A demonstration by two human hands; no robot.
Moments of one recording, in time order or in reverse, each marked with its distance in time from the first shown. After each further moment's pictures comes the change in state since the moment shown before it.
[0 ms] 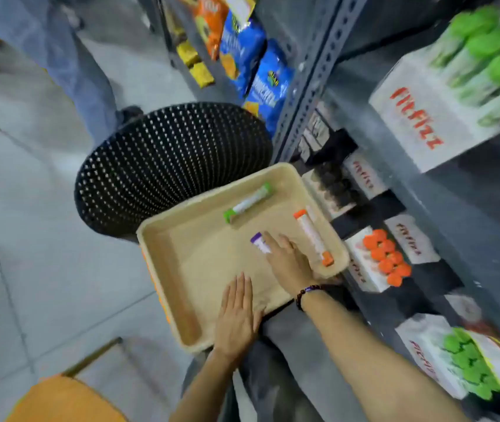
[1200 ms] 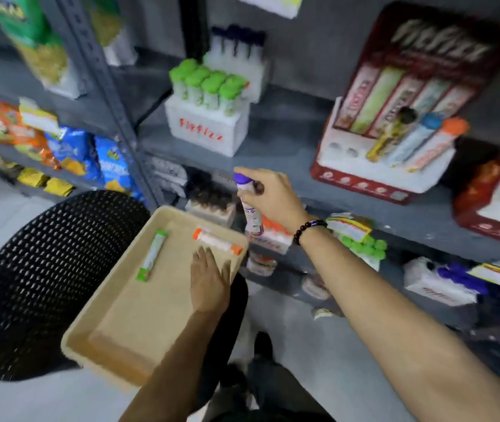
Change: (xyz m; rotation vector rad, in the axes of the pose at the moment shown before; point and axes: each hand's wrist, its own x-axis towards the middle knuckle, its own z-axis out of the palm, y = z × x) left_hand 0.035 0.092 -0.071 -0.075 0.122 0.399; right_hand -0.148 0.049 -0.190 0.625 0.805 0.291
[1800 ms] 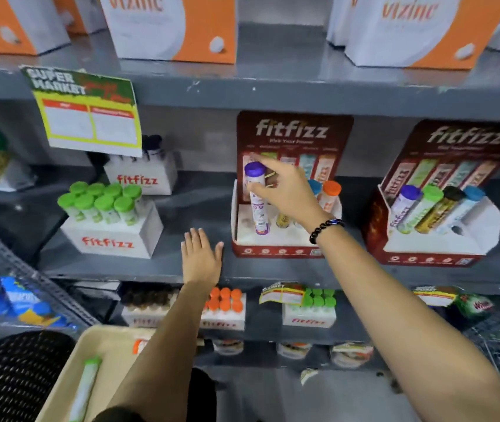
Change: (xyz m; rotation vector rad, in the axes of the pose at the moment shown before) left_hand 0.185 0.190 -0.004 0.128 0.006 0.345; right_hand 0.046 0.039 -0.205 0.005 0.419 -0.006
